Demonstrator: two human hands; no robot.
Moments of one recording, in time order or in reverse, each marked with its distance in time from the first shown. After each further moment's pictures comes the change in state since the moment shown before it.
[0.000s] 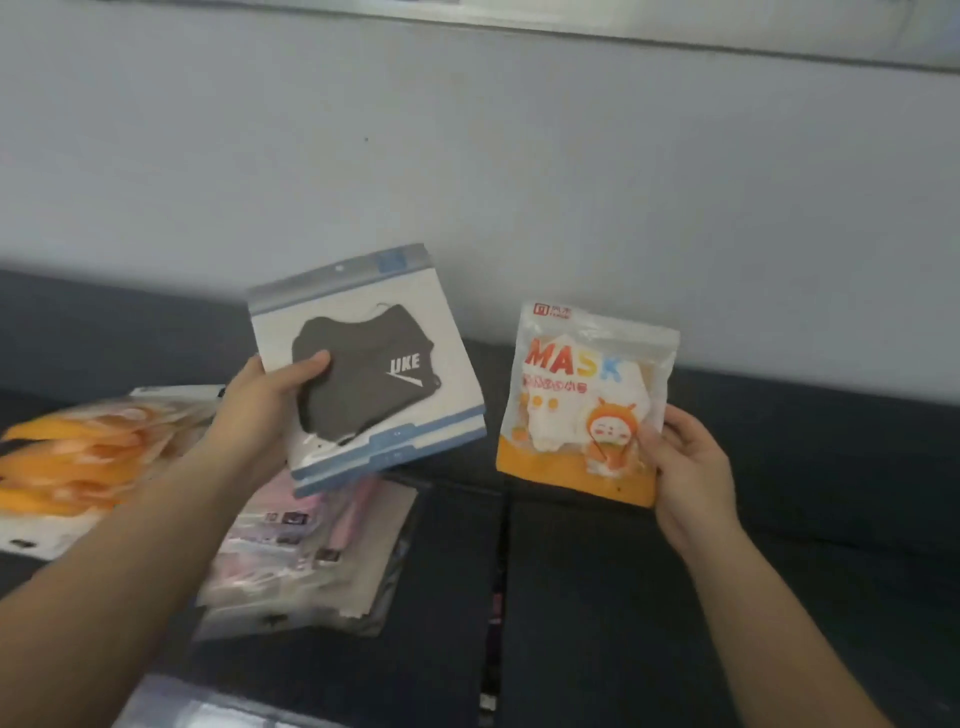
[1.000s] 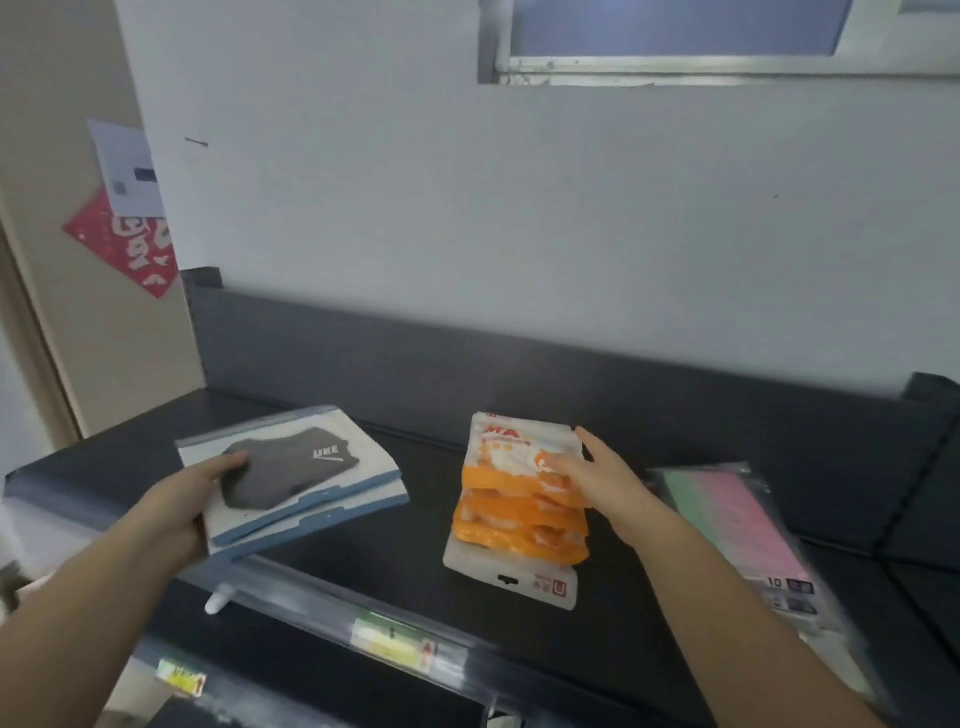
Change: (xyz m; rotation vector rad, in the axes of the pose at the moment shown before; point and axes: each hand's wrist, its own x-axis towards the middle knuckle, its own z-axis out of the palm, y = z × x) left_hand 0.058 0.184 -0.522 0.121 0.463 -0.413; right_hand -0.141 0.098 0.503 -0.602 -0.480 0.250
